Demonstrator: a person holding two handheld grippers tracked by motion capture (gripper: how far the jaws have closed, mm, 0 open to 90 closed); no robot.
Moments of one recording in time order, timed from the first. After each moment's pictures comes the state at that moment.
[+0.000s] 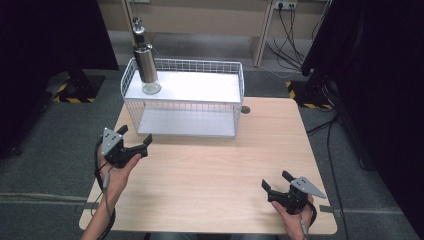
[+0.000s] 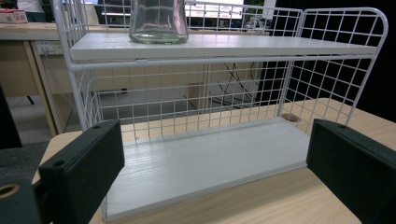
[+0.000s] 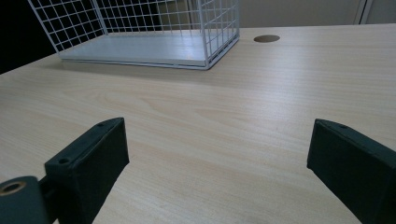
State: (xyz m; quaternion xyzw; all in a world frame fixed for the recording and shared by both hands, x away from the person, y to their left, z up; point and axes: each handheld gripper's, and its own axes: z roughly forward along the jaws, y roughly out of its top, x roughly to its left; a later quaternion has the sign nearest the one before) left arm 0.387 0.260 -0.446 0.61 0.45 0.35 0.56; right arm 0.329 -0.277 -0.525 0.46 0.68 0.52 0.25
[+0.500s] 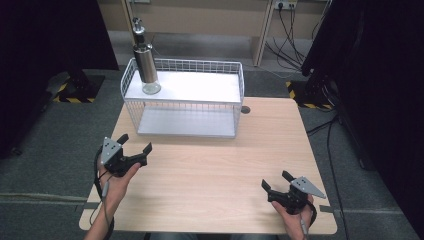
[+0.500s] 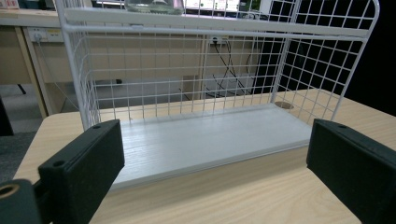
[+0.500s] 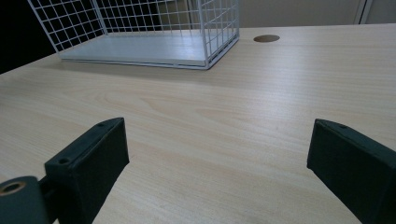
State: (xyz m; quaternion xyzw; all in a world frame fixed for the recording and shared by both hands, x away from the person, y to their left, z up) left arm 0.372 0.263 -0.469 0.61 0.45 0.33 0.56; right arm 0.329 -0.277 -0.525 0.45 0.68 0.52 0.25
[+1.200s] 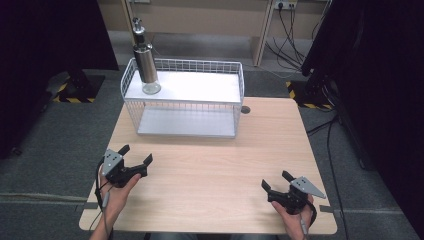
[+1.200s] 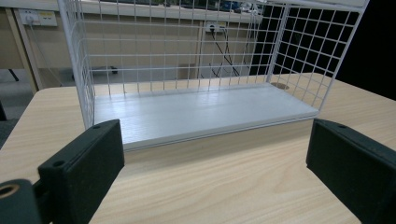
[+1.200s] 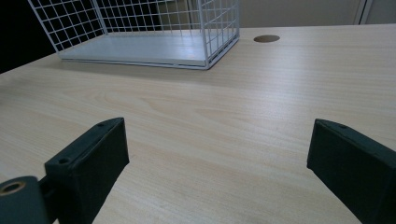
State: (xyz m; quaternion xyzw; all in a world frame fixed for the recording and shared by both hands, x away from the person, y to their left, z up) left arm 0.356 0.264 -0.497 0.62 0.46 0.32 0.55; right arm 0.329 -0.277 -0.525 0.45 0.68 0.52 0.25
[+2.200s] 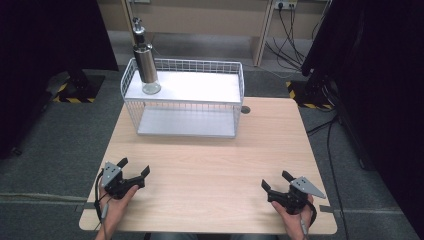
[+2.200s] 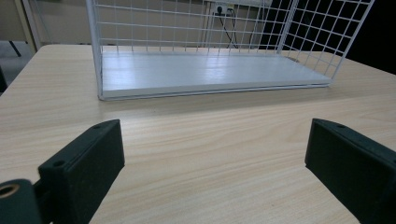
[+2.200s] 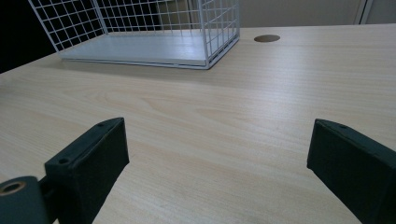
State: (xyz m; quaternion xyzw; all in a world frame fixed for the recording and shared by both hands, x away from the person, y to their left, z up) left arm 0.339 0.275 -0.540 0.62 0.48 0.31 0.54; right arm 0.329 -0.277 -0.525 0.46 0.68 0.52 0.25
